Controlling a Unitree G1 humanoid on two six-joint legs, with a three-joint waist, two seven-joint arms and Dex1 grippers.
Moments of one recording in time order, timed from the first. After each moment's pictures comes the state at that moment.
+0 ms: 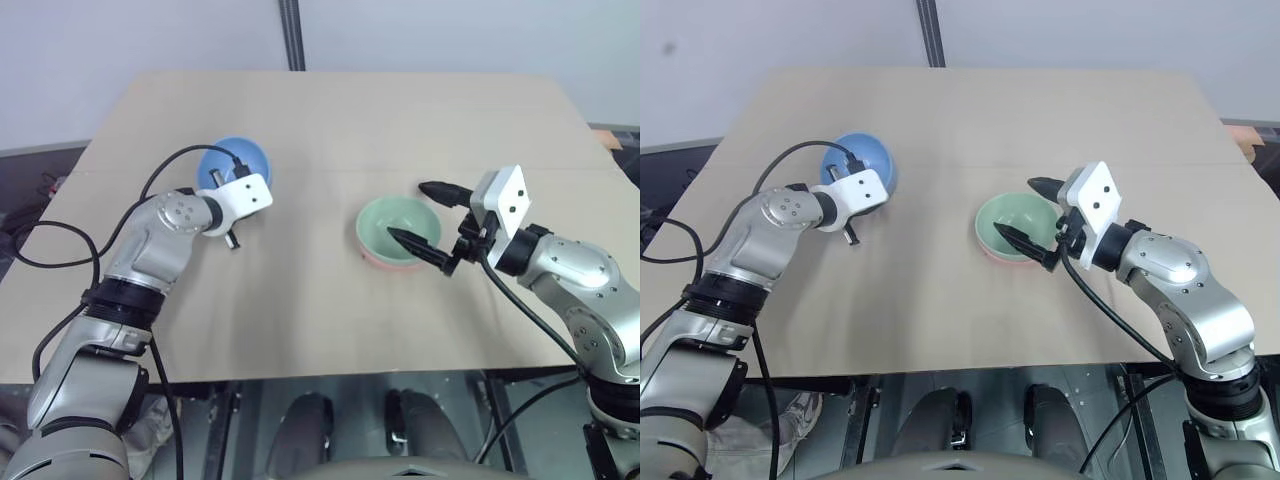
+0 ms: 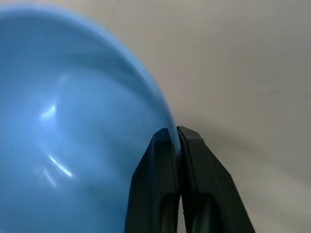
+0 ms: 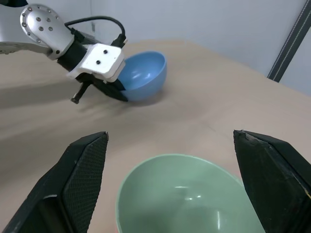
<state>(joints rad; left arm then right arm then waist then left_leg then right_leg) -0.69 0.79 -0.28 0.29 0.22 0.29 -0.80 -0.35 -0.56 0.00 -0.63 0.50 0.69 0.58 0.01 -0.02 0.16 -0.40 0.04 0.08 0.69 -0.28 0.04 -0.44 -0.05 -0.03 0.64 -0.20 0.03</state>
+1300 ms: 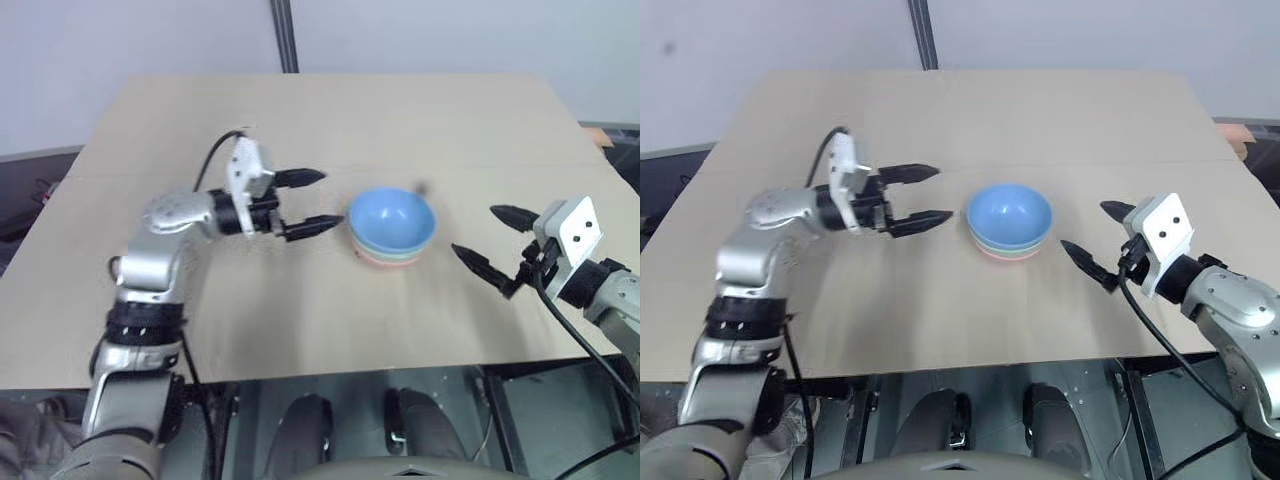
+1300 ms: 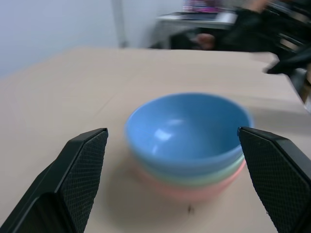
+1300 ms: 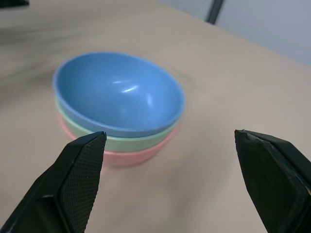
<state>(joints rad) -0.50 0.63 0.15 -0.12 -0.56 0.54 -1.06 -0.04 -0.74 -0.25 -0.64 0.52 0.62 0.65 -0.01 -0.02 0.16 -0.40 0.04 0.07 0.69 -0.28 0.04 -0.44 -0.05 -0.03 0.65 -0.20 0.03</state>
